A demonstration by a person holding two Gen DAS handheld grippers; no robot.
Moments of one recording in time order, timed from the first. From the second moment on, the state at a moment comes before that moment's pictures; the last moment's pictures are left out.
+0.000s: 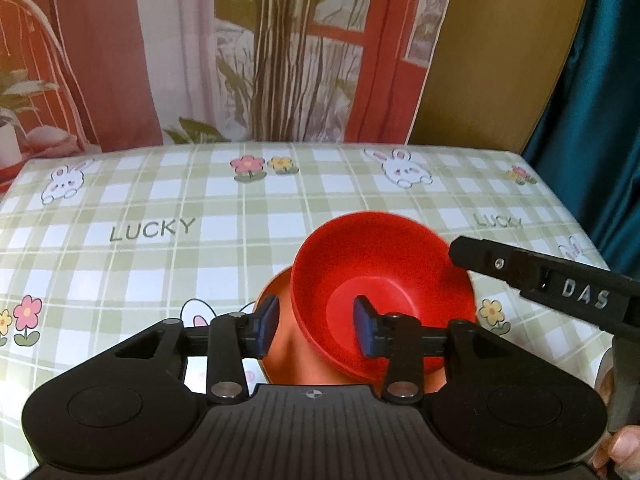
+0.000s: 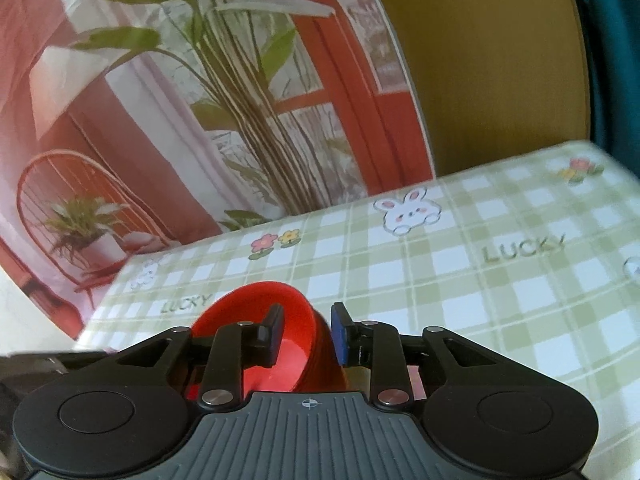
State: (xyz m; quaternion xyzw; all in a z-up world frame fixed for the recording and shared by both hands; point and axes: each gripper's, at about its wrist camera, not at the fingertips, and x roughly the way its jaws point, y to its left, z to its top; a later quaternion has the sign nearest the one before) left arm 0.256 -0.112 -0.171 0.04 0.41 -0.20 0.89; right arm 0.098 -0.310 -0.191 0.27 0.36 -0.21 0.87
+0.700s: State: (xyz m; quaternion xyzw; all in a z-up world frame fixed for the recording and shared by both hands) left arm 0.208 -0.078 -0.120 0.03 0.32 -0.15 0.94; right arm 0.072 -0.281 -0.132 0.19 0.35 -0.24 0.88
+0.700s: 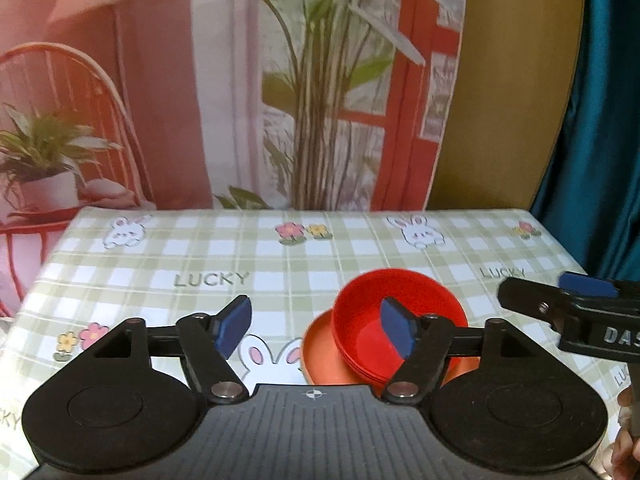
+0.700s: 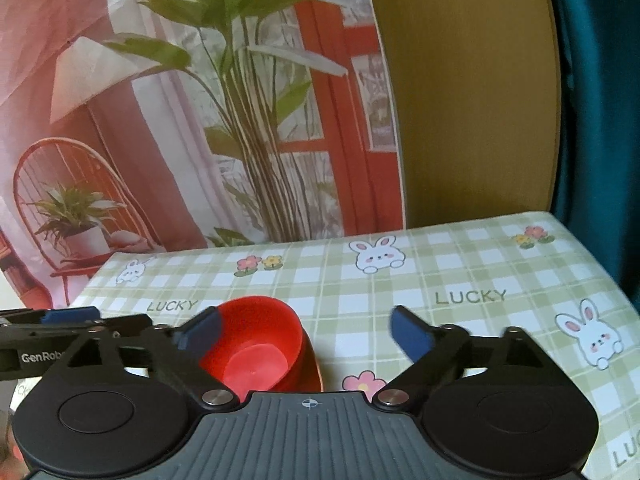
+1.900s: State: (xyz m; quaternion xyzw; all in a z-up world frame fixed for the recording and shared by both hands) left arm 0.046 -0.011 0.073 0.02 0.12 -0.03 0.99; right arm 0.033 -0.197 0.076 0.12 0.22 -0.21 0.94
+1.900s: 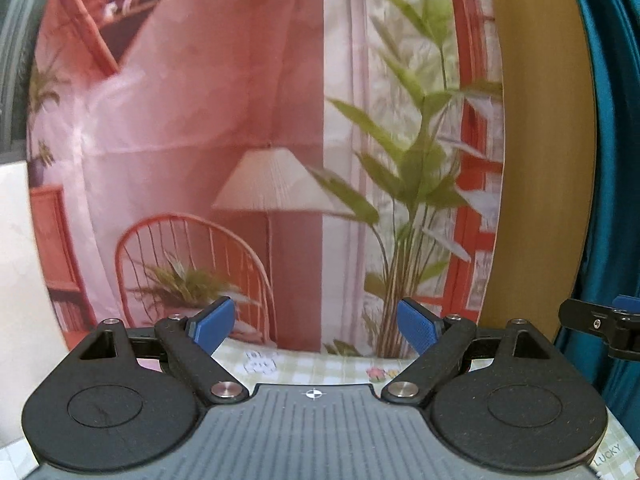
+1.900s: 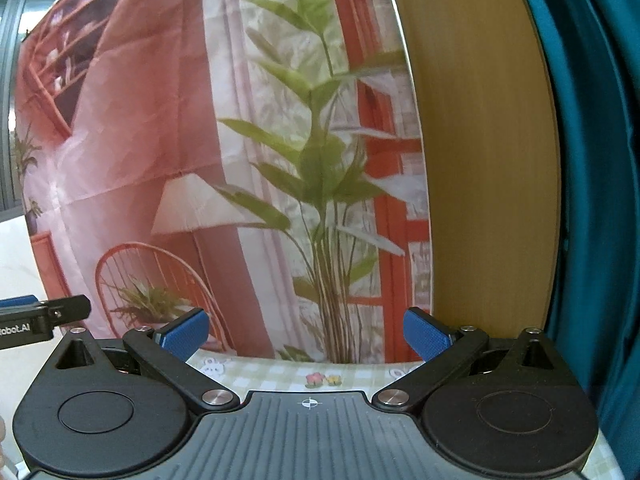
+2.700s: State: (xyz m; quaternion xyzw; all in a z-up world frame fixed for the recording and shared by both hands) left arm 0.028 -0.007 0.089 0.00 0.11 -0.02 0.99; right arm 0.031 -0.187 0.091 0.11 0.21 -0.20 0.95
